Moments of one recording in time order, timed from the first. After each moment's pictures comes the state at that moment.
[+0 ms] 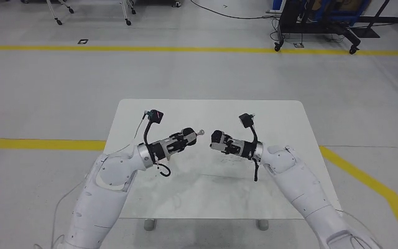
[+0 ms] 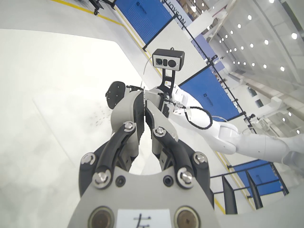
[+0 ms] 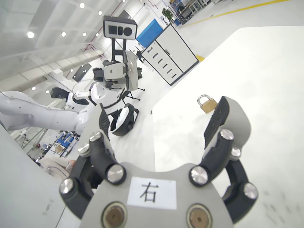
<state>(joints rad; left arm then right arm) 1.26 -1.21 -1.27 -1.67 0.14 -0.36 -0.84 -1.09 -1.21 1.08 -1.17 0.04 -0.87 0.75</state>
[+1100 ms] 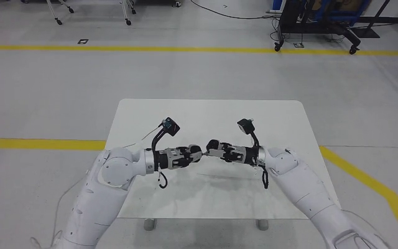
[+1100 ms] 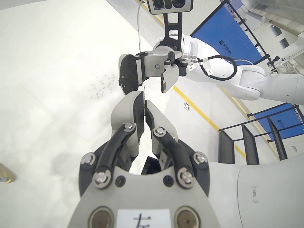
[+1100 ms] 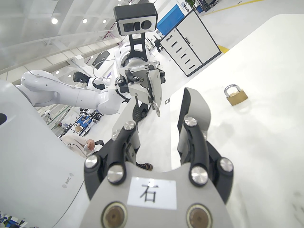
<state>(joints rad) 1.22 -1.17 -1.20 -1.68 0.23 -0.48 -0.99 -1.06 -1.15 0.96 -1.16 0.26 -0.96 0.86</state>
